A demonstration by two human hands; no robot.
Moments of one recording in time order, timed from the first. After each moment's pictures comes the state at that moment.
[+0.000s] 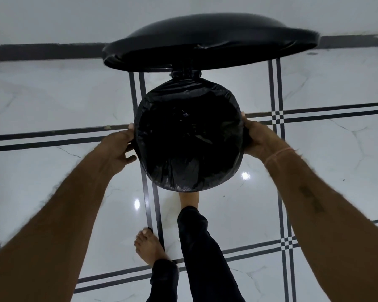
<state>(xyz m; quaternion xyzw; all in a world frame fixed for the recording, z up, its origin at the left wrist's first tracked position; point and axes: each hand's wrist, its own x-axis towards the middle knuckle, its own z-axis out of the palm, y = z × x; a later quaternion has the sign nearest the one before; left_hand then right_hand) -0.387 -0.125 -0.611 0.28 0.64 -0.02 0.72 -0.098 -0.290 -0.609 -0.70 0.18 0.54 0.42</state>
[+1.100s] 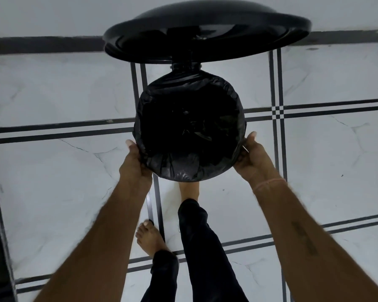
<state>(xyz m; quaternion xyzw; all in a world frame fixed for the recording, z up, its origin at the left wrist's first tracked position) -0.394 -0.208 -0.618 0.03 0.65 0.21 0.73 -0.151 -0.349 -0.610 -0.63 0.32 0.47 0.53</state>
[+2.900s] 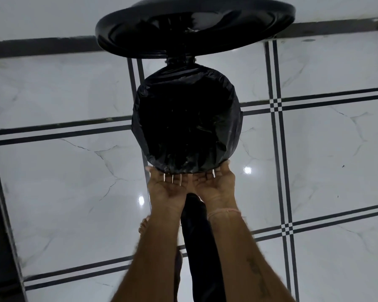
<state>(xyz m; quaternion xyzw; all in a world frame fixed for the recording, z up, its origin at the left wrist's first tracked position) -0.367 -0.304 -0.601 -0.20 0.59 0.30 0.72 -0.270 -0.352 -0.589 -0.40 0.53 0.39 0.64</state>
